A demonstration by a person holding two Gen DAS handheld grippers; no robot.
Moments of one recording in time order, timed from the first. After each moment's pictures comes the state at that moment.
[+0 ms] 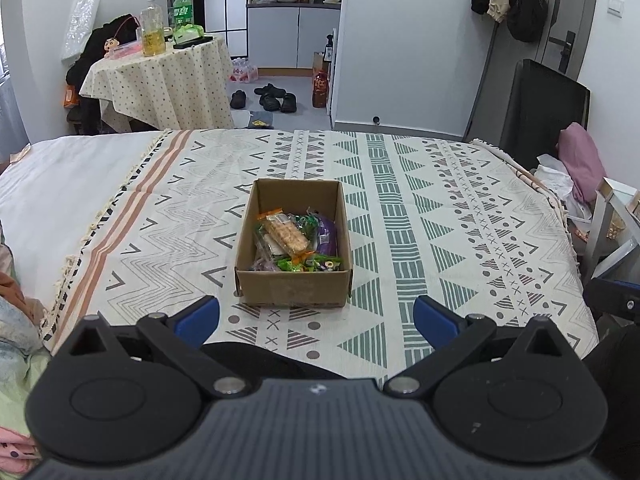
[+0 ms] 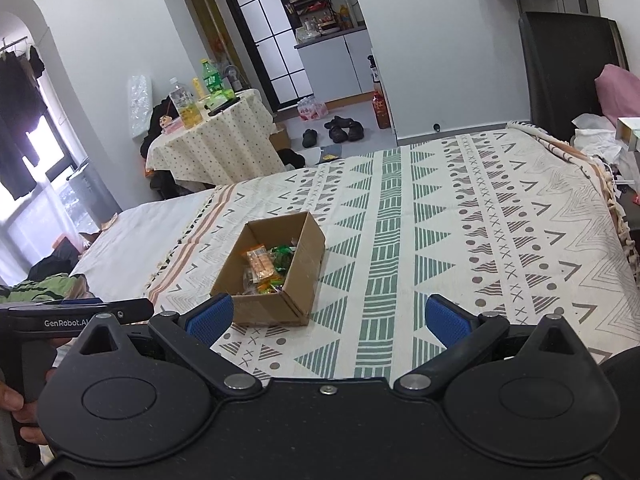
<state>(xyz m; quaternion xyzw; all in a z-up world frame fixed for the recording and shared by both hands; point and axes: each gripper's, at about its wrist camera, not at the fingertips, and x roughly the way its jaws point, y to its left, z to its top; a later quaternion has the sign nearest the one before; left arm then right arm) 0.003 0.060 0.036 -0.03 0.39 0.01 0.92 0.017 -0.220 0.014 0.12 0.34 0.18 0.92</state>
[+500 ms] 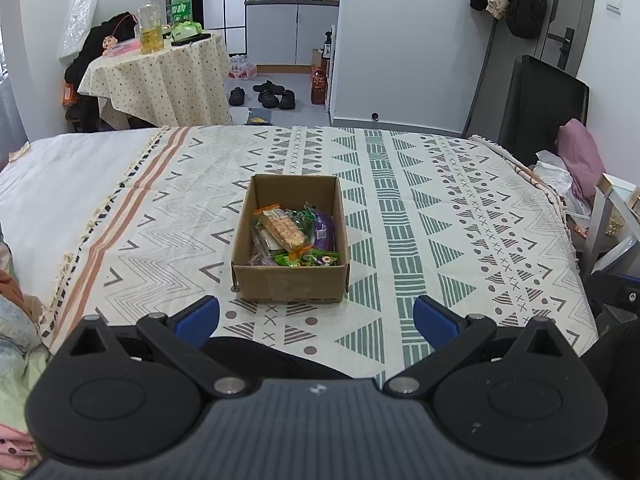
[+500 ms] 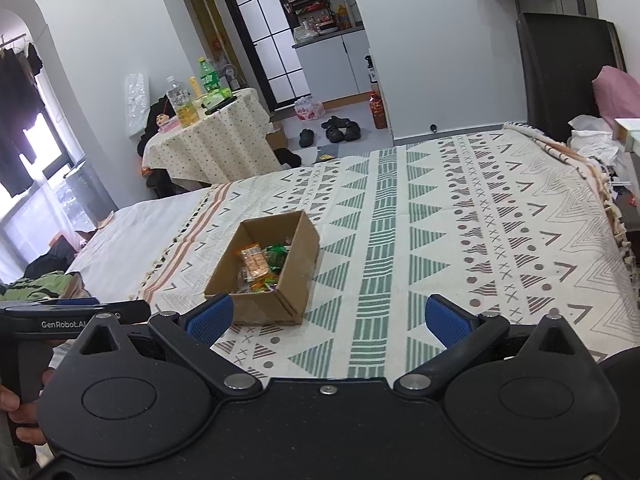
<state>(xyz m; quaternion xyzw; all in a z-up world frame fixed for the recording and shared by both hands) 0.001 0.056 0.033 -0.03 0.39 0.01 0.92 0.017 -0.222 0.015 0.11 0.33 0.17 0.92</state>
